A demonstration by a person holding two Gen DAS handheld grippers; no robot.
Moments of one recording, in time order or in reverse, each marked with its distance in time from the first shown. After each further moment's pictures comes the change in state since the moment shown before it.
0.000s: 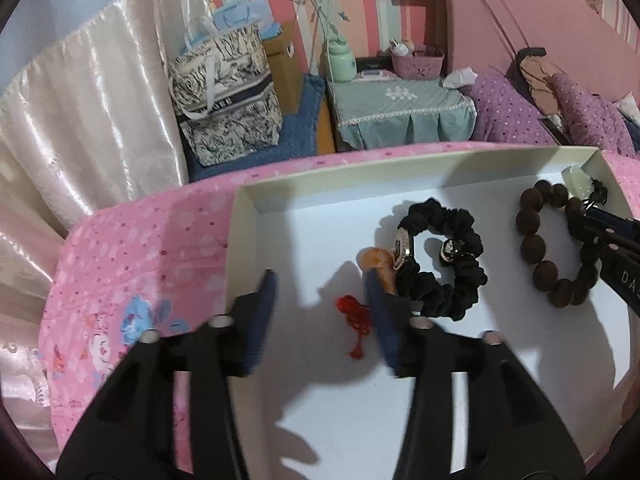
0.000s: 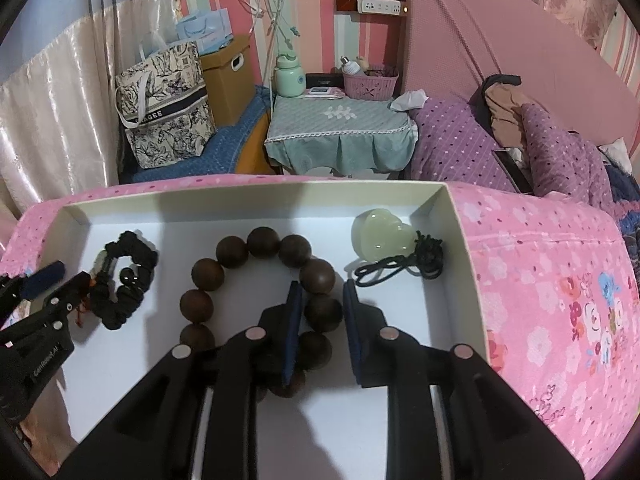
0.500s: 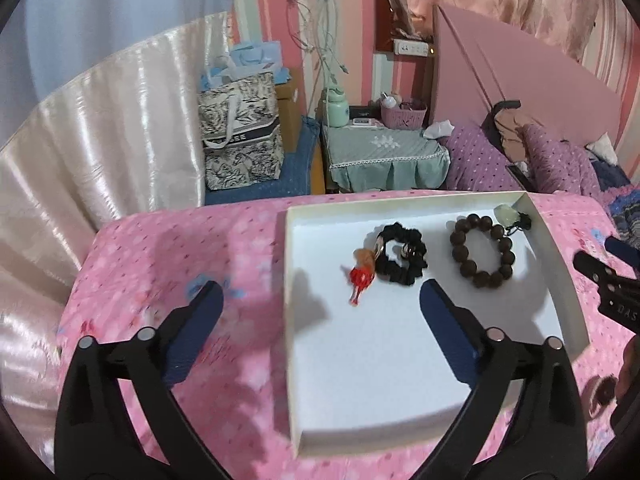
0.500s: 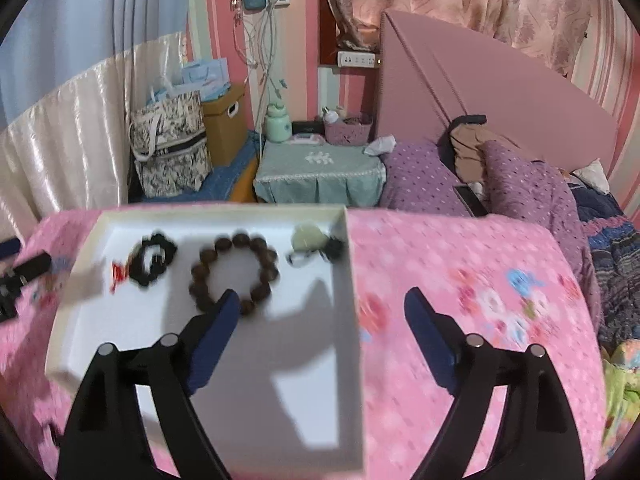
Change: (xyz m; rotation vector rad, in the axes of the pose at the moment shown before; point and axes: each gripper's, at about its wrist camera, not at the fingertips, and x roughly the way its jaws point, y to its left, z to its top) left arm -0.113 0.046 -0.033 -0.077 -0.143 -0.089; right arm -0.114 -0.042 -0.041 -0.025 -0.141 -0.048
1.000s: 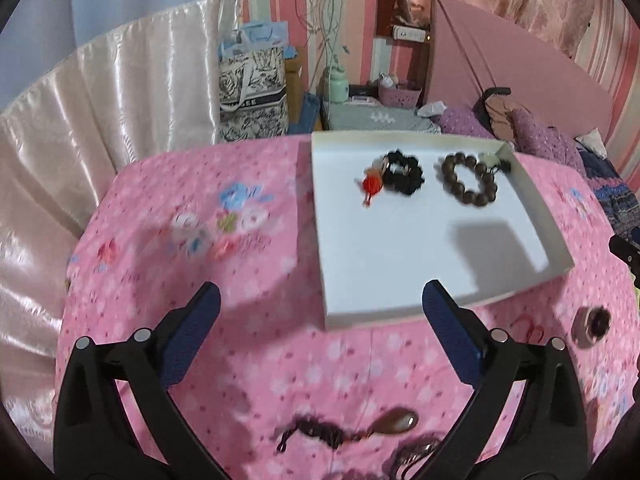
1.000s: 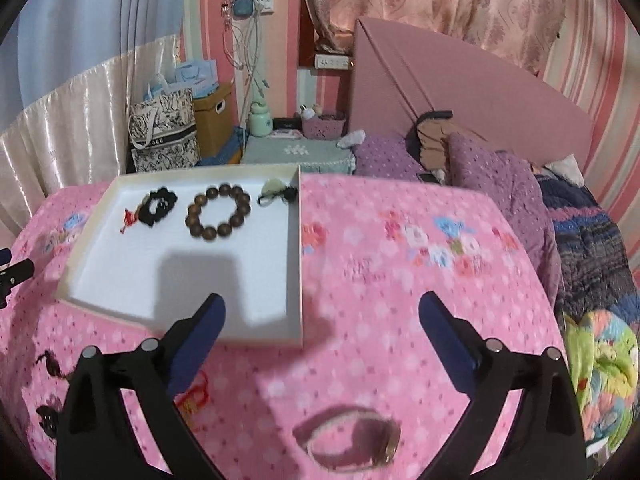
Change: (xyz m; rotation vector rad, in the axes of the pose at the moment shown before) left arm -0.050 0.031 -0.082 -0.021 0.063 -0.031; right arm -0.078 -0.028 -0.067 0.029 0.002 -0.077
